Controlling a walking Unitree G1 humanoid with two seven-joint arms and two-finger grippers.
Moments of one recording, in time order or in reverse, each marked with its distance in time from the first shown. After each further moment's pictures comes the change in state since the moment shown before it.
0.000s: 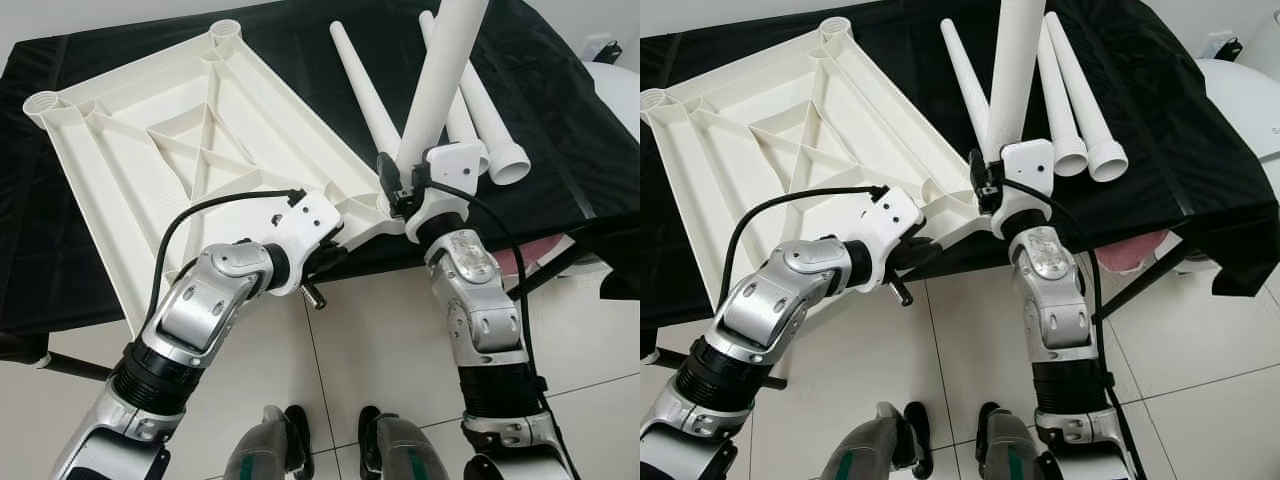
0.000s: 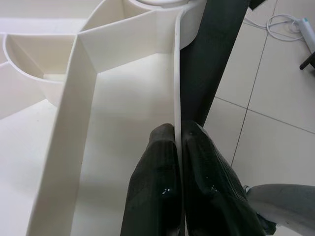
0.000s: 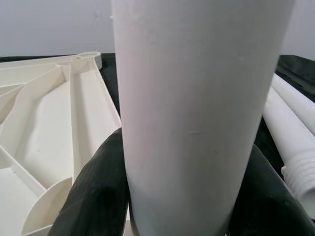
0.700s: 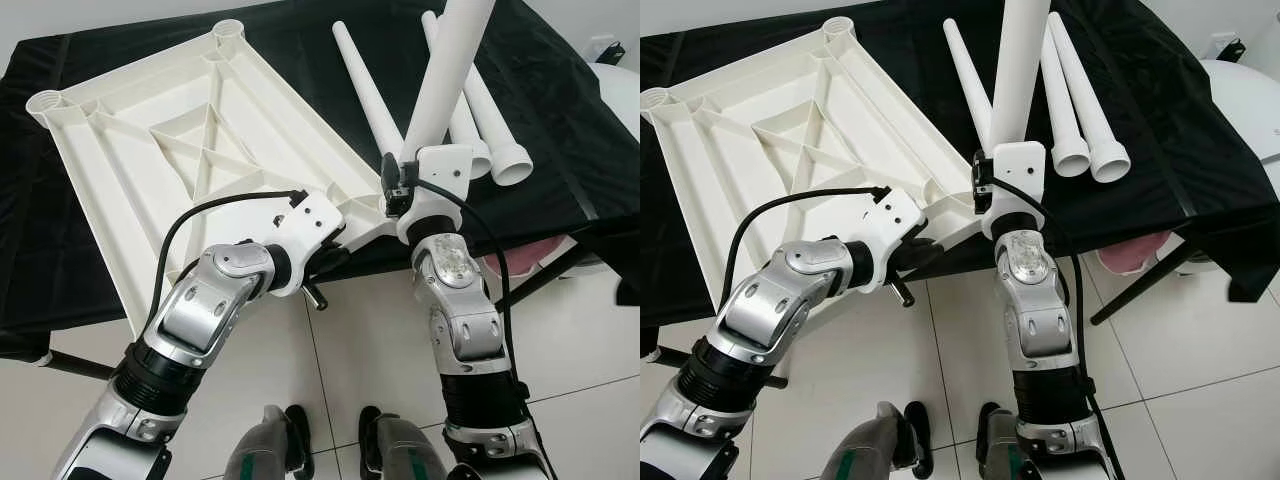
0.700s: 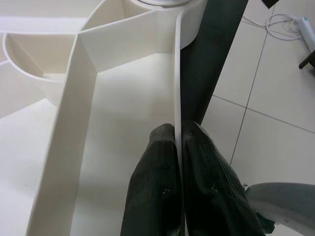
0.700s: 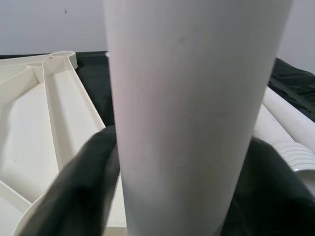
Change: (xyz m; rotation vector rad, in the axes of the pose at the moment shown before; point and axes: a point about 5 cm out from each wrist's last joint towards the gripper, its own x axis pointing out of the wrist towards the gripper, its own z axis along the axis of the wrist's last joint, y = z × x) left arm 0.001 -0.001 -0.001 0.000 0.004 -0.003; right arm -0.004 0.008 0.005 -0.020 0.006 -0.134
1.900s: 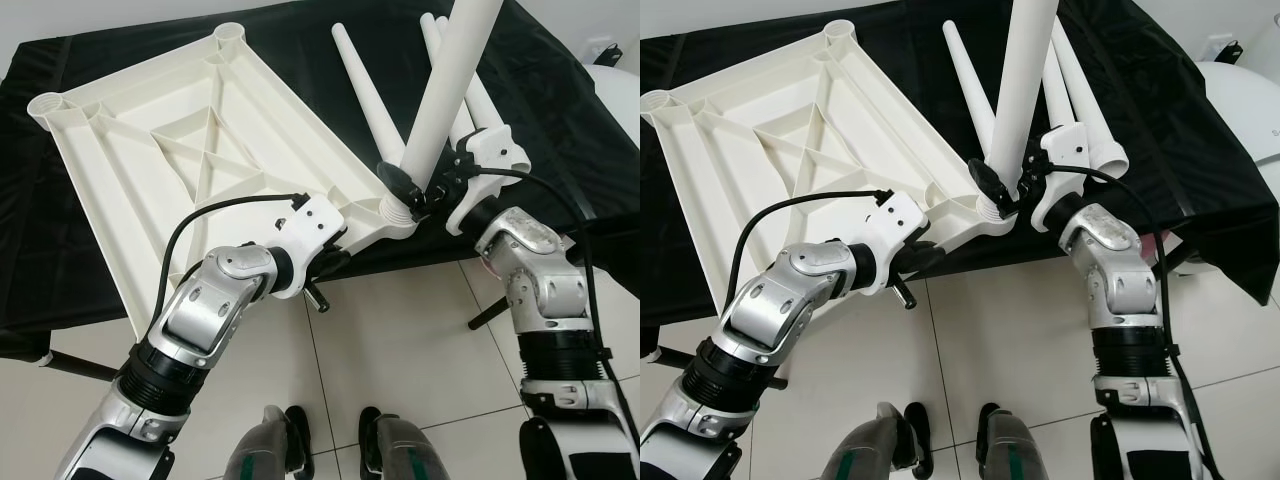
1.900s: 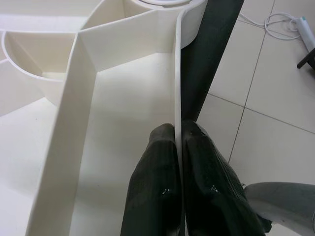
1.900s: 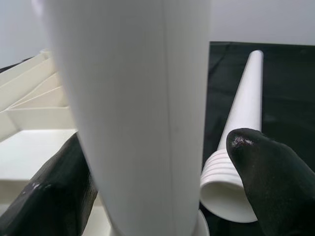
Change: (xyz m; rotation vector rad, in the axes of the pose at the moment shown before) left arm 0.003 -0.001 -0.002 -0.011 0.006 -0.006; right arm 0.021 -0.060 -0.006 0.022 0.103 0.609
